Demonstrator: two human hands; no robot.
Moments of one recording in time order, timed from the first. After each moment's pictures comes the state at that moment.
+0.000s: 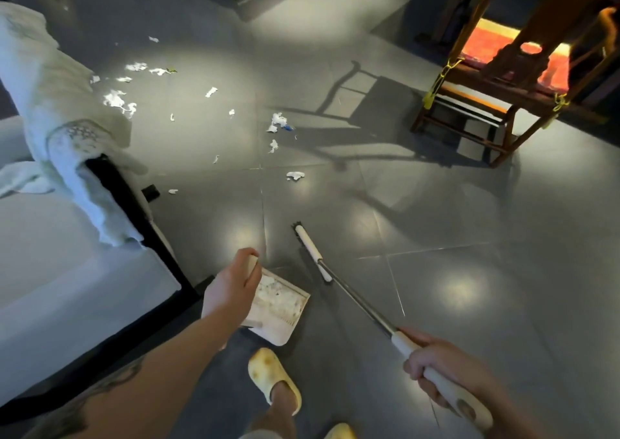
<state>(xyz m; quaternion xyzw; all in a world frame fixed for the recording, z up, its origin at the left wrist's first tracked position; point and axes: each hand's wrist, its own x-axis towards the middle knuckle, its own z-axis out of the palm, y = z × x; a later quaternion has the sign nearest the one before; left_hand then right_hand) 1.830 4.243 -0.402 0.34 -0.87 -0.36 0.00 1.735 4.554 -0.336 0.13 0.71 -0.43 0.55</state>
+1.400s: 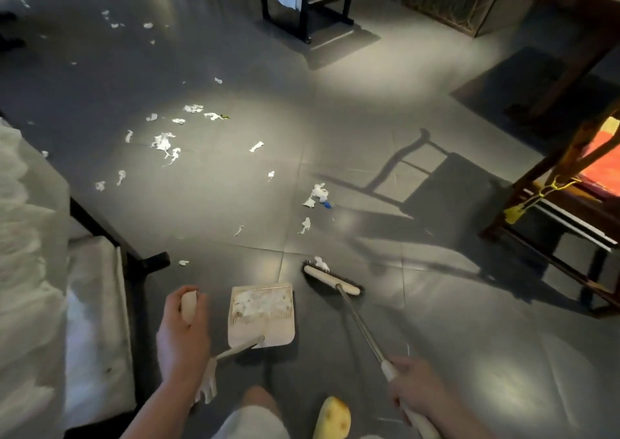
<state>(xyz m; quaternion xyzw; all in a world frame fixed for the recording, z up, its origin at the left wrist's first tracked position) 1.484 4.041 -0.375 0.62 -0.61 -0.41 0.28 1.278 4.296 -0.415 -0.03 0.84 -0.22 0.50</state>
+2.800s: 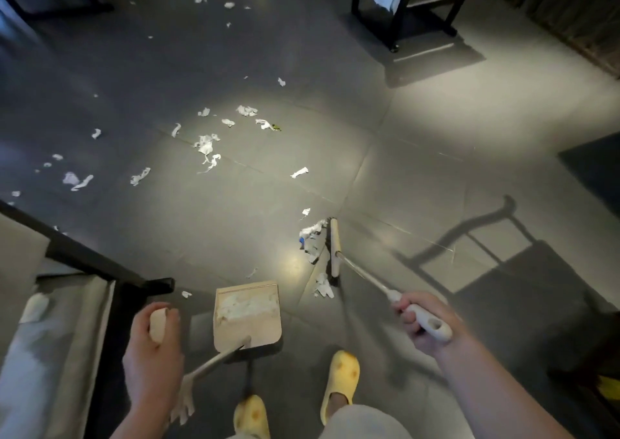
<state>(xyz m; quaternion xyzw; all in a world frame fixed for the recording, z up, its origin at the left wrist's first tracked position) 1.286 3.818 -0.398 0.73 -0.51 -0.32 0.31 0.916 3.924 -0.389 0.18 0.62 -0.44 0.63</state>
